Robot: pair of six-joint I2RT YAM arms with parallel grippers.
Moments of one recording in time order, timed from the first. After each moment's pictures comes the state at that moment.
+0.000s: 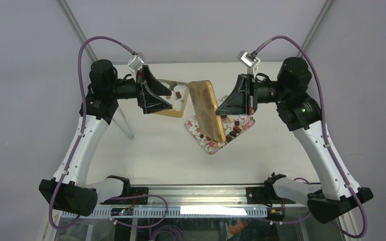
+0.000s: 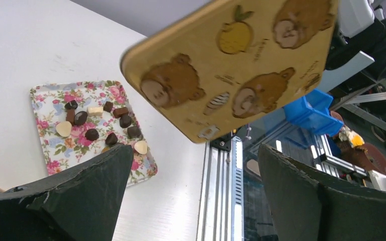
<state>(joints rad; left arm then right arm) -0.20 1.17 1.28 -0.23 1.24 -0.31 0.41 1.11 1.42 -0.35 -1.23 0.73</state>
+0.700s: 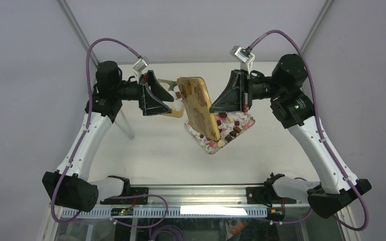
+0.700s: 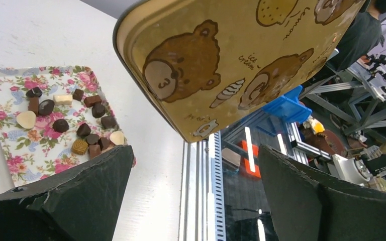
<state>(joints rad) -0.20 1.22 1.23 -0.19 1.36 -0.35 0.51 1.16 1.47 -0.18 -1.23 0.80</state>
